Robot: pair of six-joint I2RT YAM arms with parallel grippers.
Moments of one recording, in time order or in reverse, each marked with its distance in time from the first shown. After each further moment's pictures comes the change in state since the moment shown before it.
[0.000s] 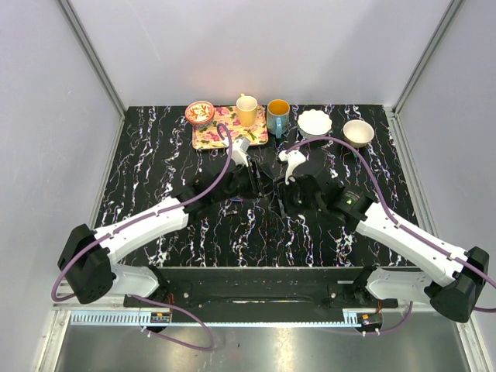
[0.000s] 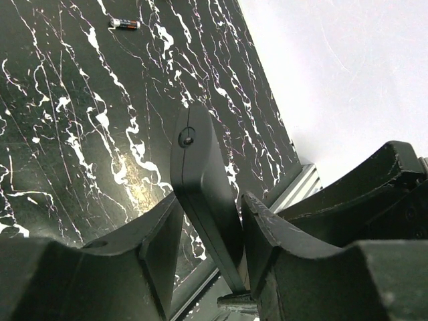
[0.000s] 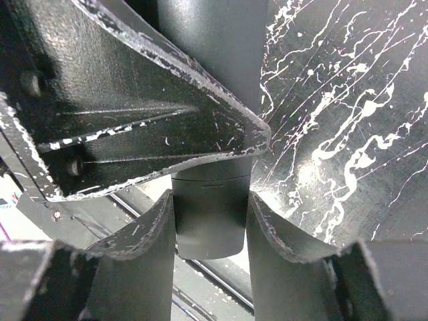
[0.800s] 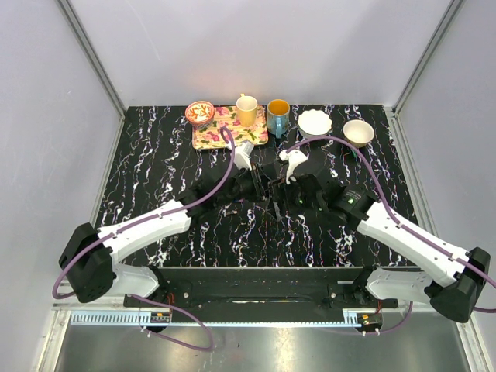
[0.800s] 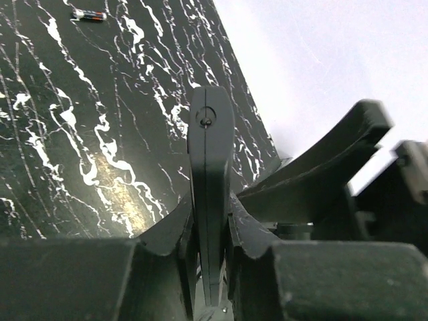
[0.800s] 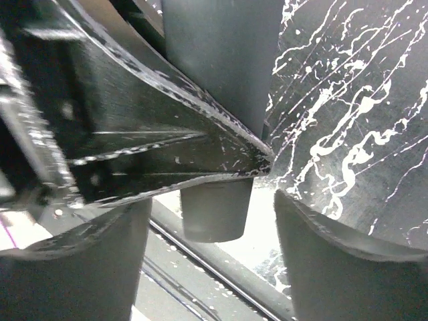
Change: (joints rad) left arm -0.028 0.007 -0.041 0.109 0.029 -0.051; right arm 0.000 0.000 0.009 -0.027 0.002 0.004
